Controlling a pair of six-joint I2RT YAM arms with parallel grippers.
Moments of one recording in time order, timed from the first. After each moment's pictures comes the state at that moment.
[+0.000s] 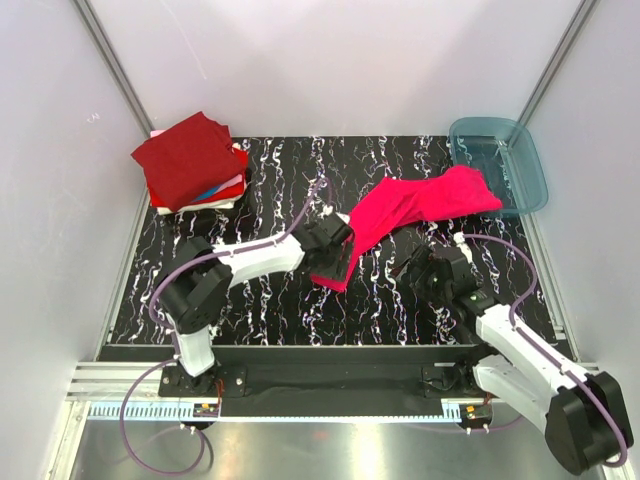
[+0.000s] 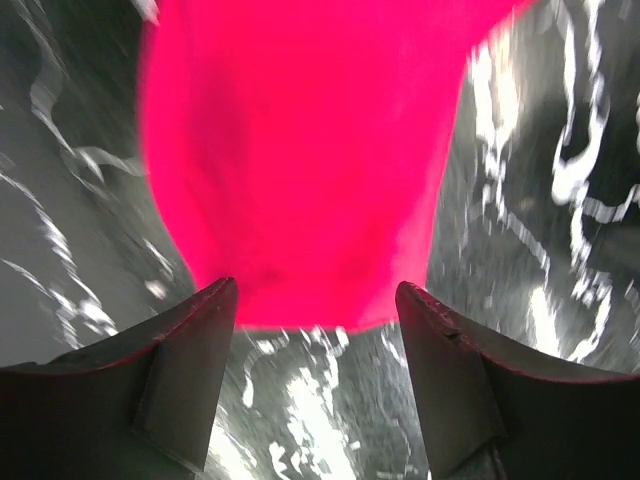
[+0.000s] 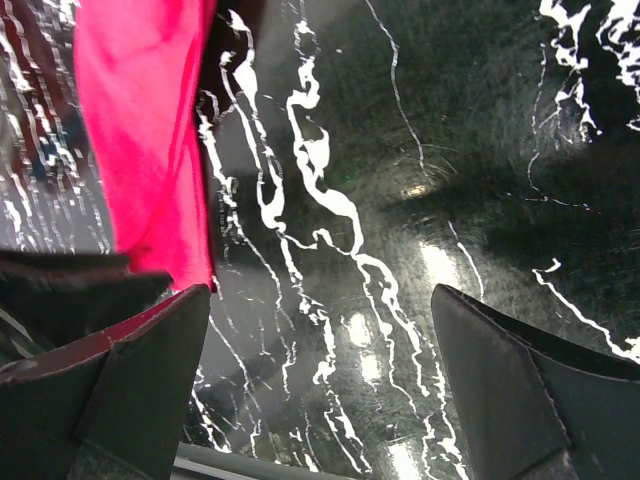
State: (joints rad) left arm -0.85 1.82 1.22 -0.50 -0.14 -0.51; right arm 0.40 0.87 0.41 -0.27 0.04 0.95
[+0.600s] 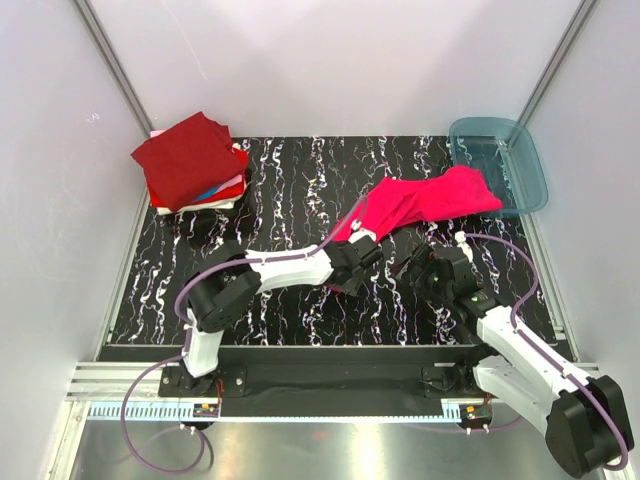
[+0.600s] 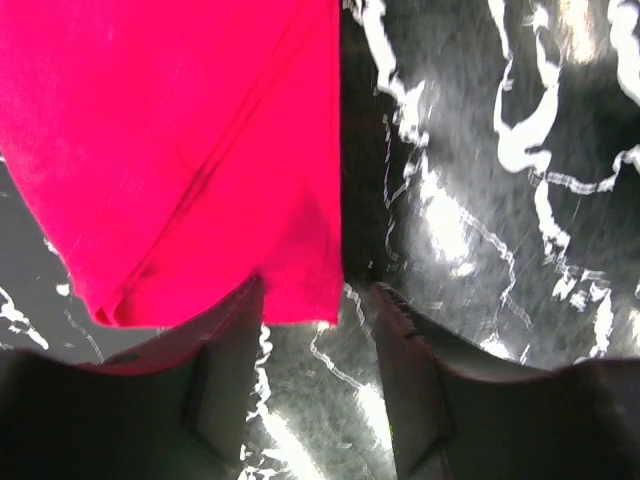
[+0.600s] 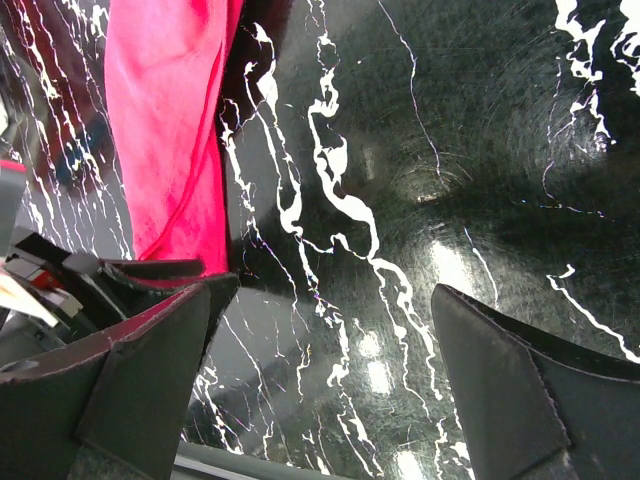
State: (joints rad) left arm -1.02 1.95 1.31 -0.54 -0.31 -0.52; right arm 0.40 0.86 0.41 -0.25 0.04 0.96
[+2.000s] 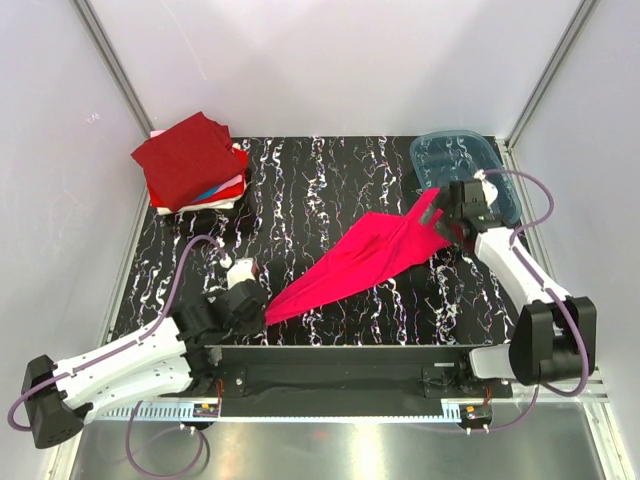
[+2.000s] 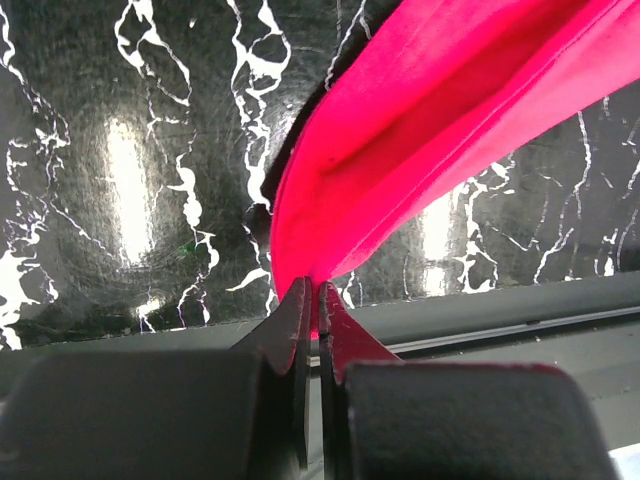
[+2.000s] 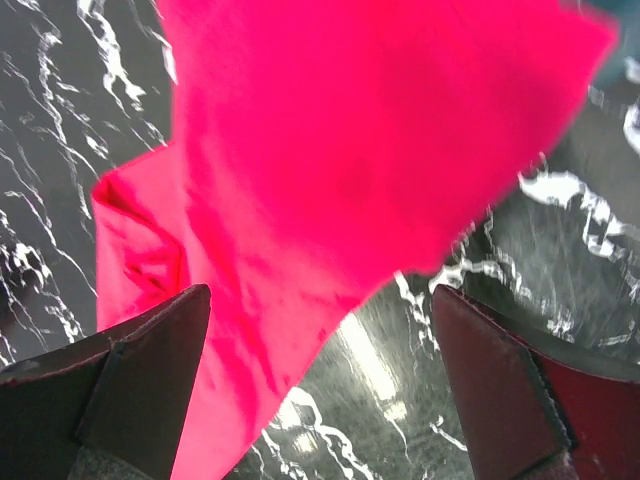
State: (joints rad) left arm -0.97 0.76 0.55 -0.82 -0.33 -0.94; right arm 0.13 1.33 0.93 -0.46 0.19 0.70
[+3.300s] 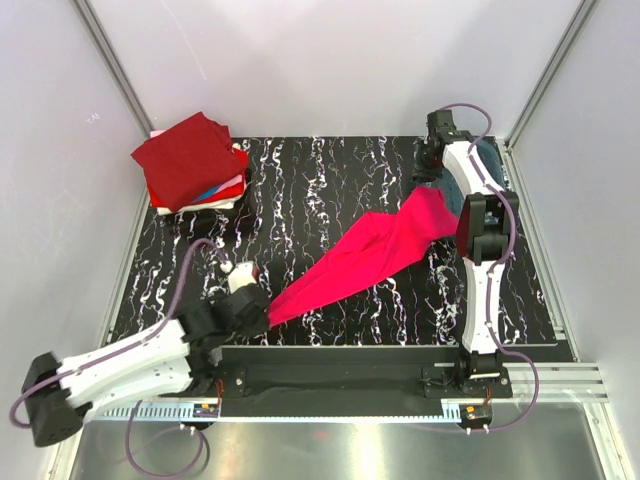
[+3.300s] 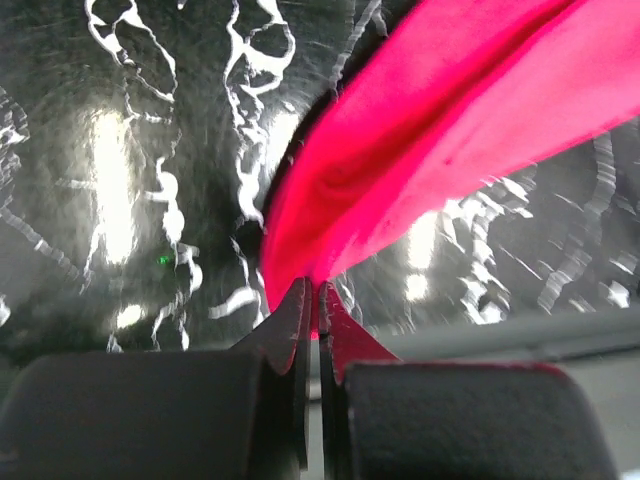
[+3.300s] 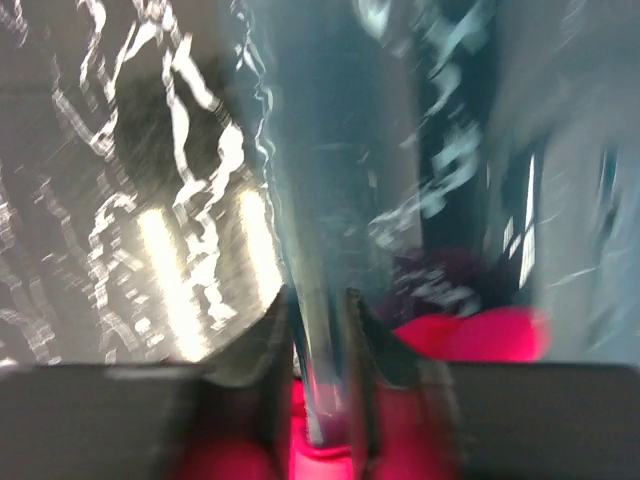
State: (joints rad) left arm -0.97 0.80 0.45 -0.68 -0.33 -1.00; right arm 0.08 2.37 2.15 -0.80 -0.06 0.31
